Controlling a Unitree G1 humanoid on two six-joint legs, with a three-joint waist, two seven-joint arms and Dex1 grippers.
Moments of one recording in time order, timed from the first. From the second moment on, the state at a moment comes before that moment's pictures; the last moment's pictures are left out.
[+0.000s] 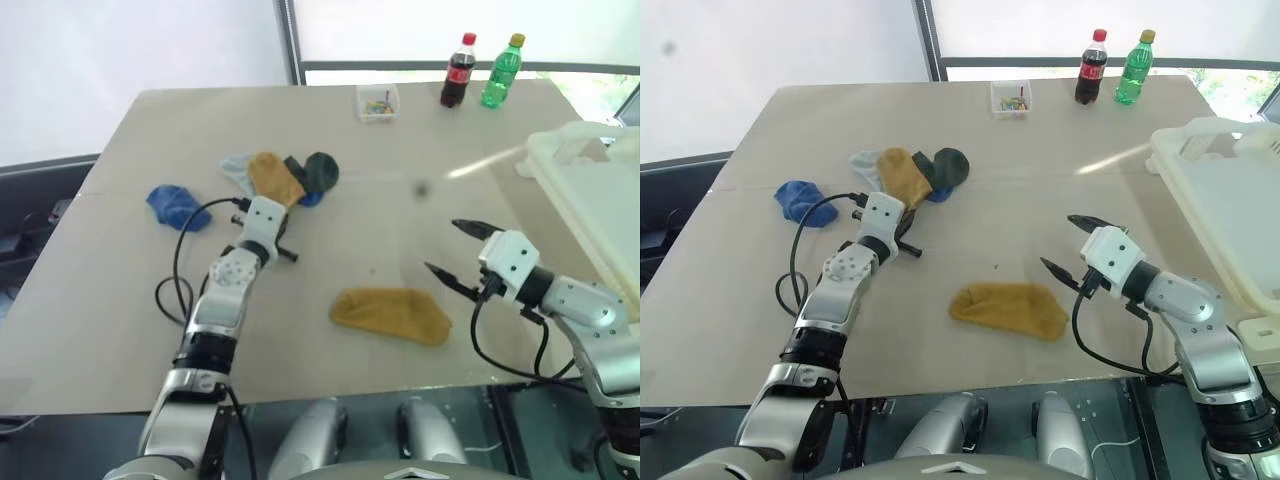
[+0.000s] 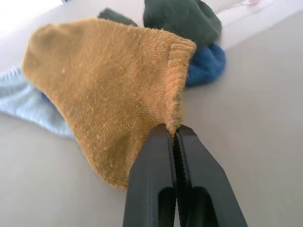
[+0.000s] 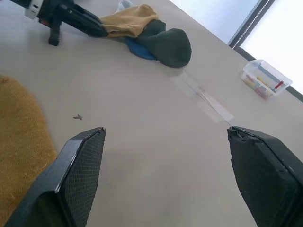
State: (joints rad) left arm -0.39 0.35 0.01 0.22 -0.01 0.21 -0.34; right arm -0.11 -0.61 0.01 -0.35 0.16 0.13 0.74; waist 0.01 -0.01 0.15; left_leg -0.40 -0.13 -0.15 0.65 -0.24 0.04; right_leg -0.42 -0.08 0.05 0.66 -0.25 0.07
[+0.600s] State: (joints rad) left arm 0.06 0.66 0.15 -0.48 -0.58 0.90 -0.75; right arm -0.13 -0.59 0.04 -0.31 0.16 0.10 0.78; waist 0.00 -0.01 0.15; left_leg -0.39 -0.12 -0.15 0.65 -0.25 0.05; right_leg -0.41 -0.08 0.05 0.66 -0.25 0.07
